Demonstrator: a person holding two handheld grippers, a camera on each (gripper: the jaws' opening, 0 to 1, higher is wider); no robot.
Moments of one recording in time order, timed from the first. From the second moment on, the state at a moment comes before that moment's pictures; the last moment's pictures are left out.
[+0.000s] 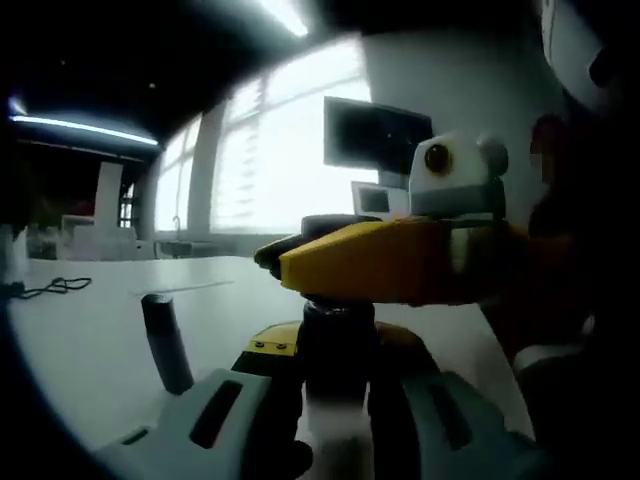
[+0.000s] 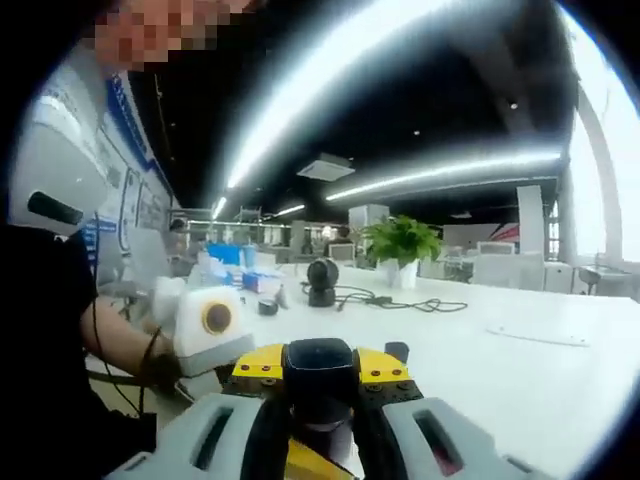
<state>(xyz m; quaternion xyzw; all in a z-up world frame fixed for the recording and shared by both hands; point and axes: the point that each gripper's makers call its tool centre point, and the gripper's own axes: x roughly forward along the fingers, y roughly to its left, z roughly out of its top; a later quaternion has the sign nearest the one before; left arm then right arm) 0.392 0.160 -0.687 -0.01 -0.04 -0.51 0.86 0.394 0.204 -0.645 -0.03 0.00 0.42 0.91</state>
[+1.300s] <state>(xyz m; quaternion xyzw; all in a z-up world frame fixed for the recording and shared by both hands) 0.404 0.166 -0.694 0.01 -0.03 -0.47 0.88 0.412 0.183 -0.651 -0.01 0.01 0.17 0.99</state>
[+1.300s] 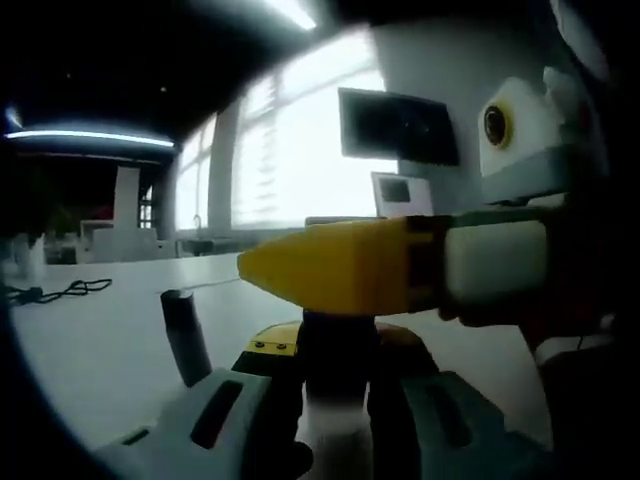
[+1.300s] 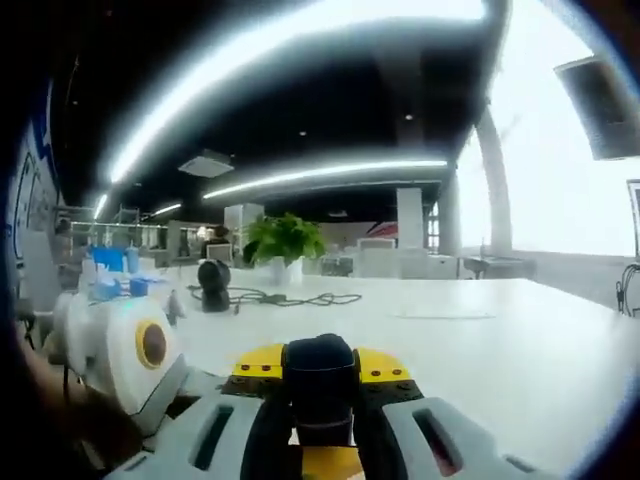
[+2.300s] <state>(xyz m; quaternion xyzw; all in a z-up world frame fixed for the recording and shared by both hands) 0.389 0.157 -0.696 -0.02 -0.01 -0.52 0.85 0.393 0.184 -0.646 0.01 0.02 0.34 0.94</state>
